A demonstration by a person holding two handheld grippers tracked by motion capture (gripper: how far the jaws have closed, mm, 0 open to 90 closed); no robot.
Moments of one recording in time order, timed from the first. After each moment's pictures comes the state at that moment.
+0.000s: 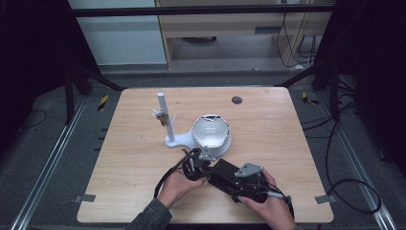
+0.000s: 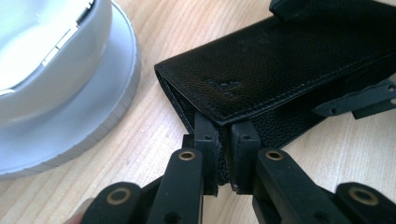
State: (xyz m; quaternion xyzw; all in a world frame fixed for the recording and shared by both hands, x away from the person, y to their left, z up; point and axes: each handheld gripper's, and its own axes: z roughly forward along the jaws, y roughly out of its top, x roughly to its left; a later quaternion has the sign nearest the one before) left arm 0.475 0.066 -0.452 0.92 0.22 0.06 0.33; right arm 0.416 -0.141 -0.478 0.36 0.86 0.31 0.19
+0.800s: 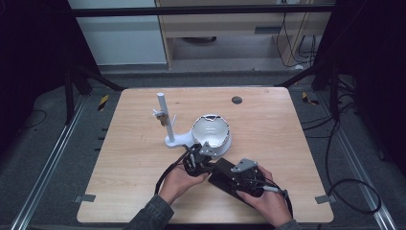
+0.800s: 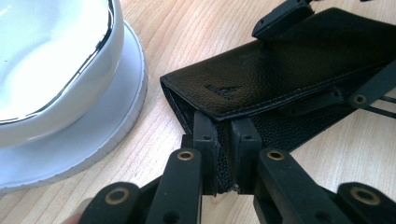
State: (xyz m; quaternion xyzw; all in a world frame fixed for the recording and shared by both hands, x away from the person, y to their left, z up) left arm 0.482 0.063 -0.442 0.91 0.22 0.06 0.34; right arm 0.430 -0.134 -0.476 0.35 0.87 0.27 0.21
